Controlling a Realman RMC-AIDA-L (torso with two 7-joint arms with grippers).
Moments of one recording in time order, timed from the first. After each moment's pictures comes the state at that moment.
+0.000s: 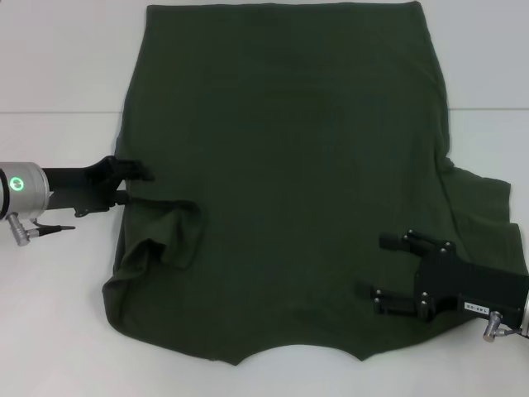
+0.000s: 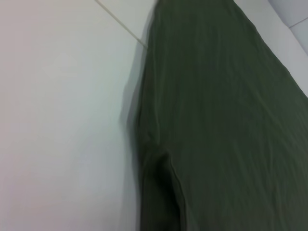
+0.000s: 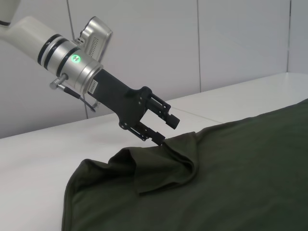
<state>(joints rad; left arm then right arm) -0.71 -2.03 0.55 0.56 2.35 1.02 -2.64 0.49 2.09 -0.61 -0.40 -1.96 -1.41 0.95</state>
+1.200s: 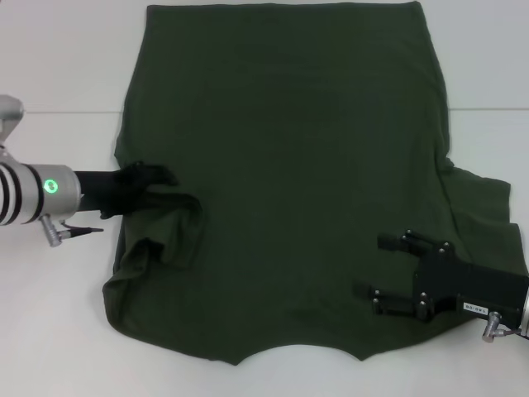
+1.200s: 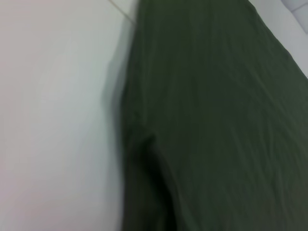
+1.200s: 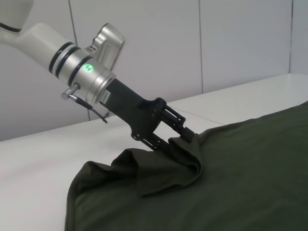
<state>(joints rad) -0.75 -2.05 0.59 0.51 2.35 0.95 -2.63 0.50 2.10 -0.61 -0.40 -1.96 -1.42 0.95</state>
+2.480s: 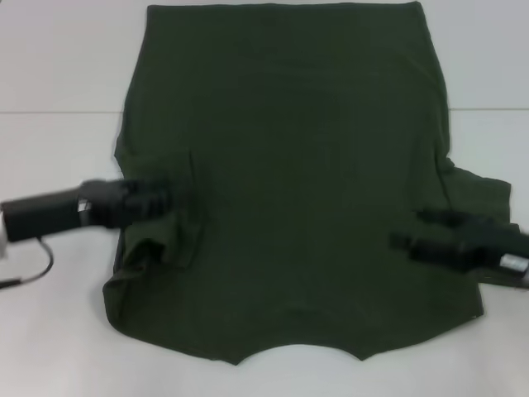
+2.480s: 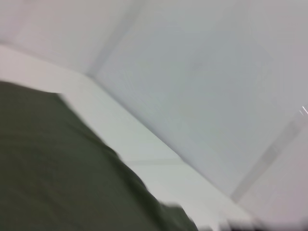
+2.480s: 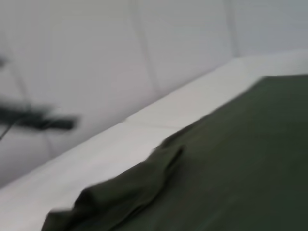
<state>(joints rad) -0.53 -2.07 0.47 0.75 2.03 1.68 -1.75 0.48 2.09 -0.60 -0.57 -1.95 -1.42 1.41</state>
